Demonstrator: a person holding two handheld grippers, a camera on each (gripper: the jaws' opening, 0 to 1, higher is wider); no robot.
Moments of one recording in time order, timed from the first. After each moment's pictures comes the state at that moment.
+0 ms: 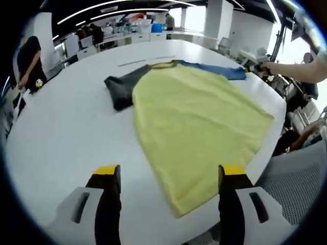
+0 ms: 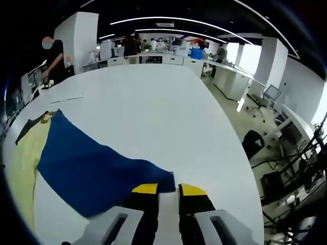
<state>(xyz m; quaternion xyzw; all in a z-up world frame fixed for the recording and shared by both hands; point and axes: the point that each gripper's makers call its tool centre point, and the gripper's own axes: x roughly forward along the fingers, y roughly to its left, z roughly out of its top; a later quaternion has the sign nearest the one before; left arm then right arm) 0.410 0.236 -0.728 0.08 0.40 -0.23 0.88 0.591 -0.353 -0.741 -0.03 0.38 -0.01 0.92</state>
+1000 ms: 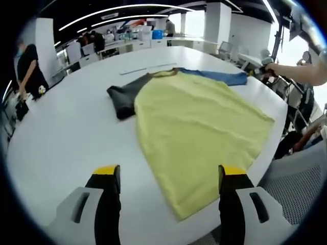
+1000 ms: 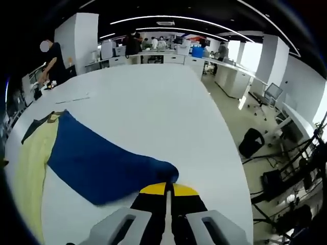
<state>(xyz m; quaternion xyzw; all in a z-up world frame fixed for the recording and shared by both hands) 0.415 0.231 -0.714 0.09 0.37 -0.23 0.90 0.559 -0.361 -0.712 -0.04 0.40 0.00 0.92</state>
